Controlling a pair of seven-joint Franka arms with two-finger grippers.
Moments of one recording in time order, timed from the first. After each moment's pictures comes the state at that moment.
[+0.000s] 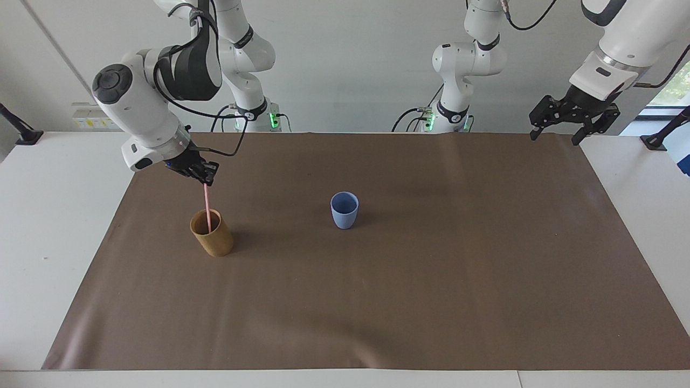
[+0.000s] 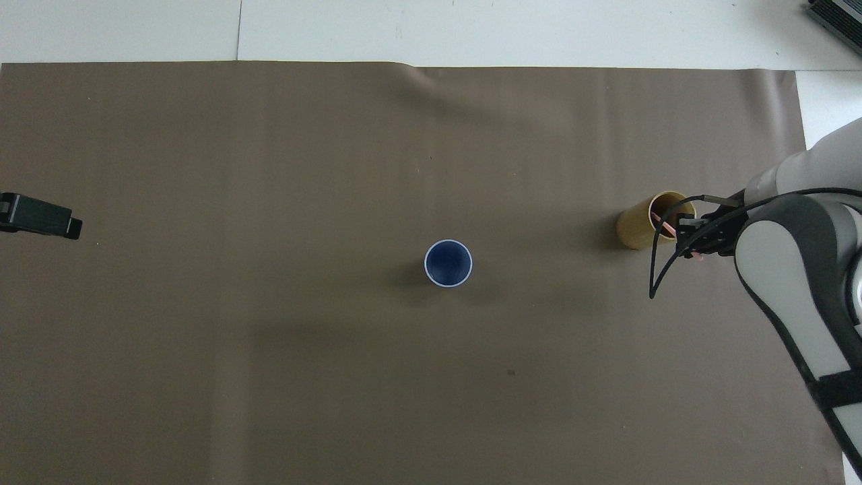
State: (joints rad) left arm -0.10 0.00 0.07 -1.49 -0.04 1.47 0.16; right arm 0.03 0.07 -0.06 -1.74 0.09 1.63 0.19
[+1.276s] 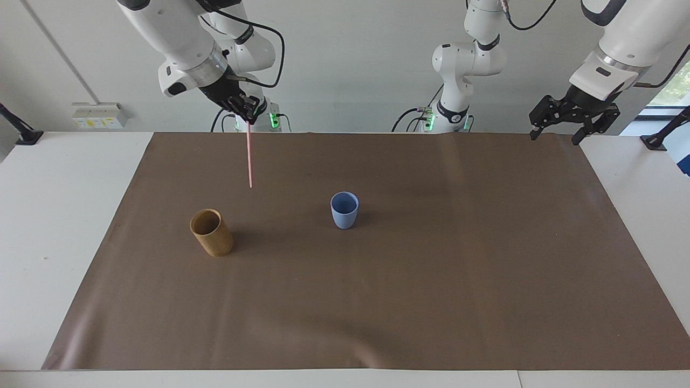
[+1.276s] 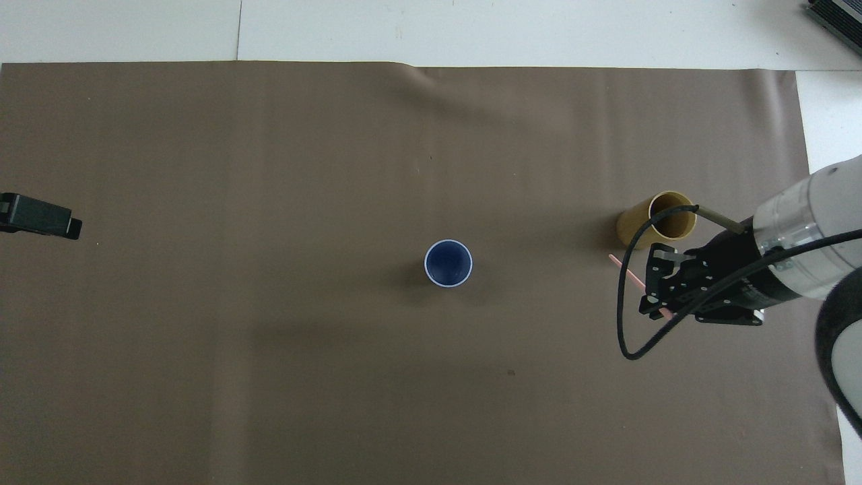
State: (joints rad) left arm -0.10 0.00 0.07 -1.49 -0.04 1.47 0.16; right arm 0.20 -0.04 -0.02 -1.62 0.30 1.38 0.73
